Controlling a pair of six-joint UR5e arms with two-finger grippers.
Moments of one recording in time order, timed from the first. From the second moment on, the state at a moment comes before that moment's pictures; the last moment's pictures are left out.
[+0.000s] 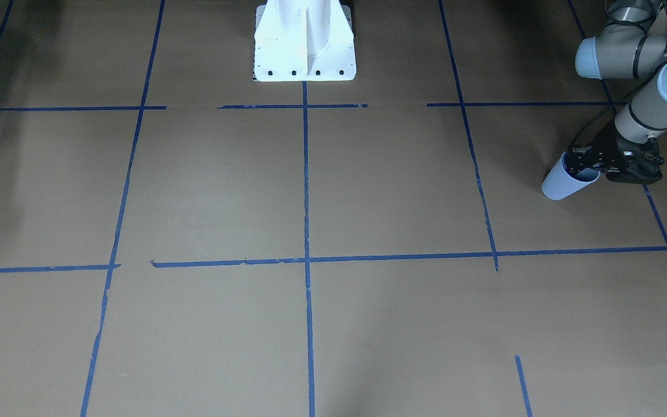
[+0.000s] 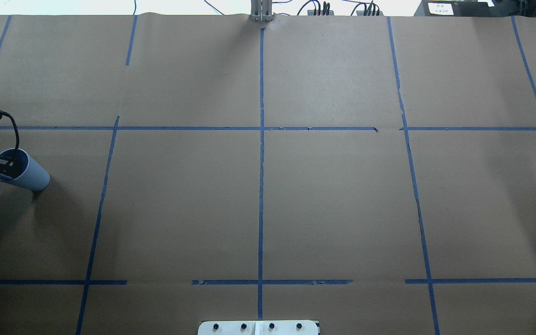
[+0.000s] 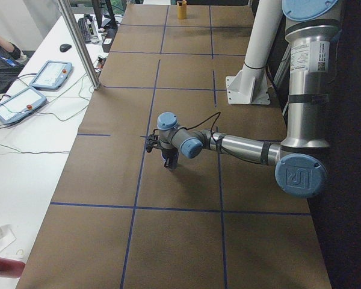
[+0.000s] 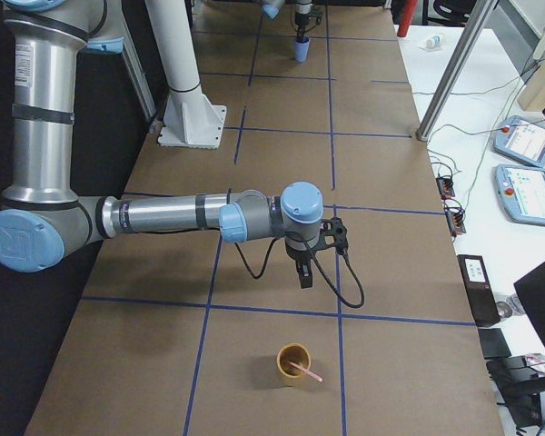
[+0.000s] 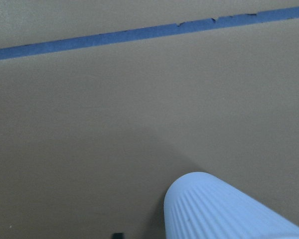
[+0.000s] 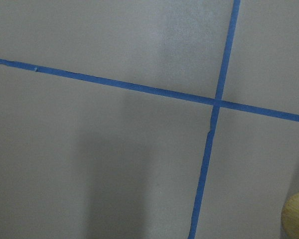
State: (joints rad) left arm -0.98 -1.53 -1.70 -1.99 -2.18 -0.63; right arm 1.49 -1.69 1.79 -1.48 2.38 0.01
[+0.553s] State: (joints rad) left arm -0.98 -1.56 -1.70 -1.98 -2.20 -0.63; right arm 1.49 -1.69 1.79 -1.48 2.38 0.01
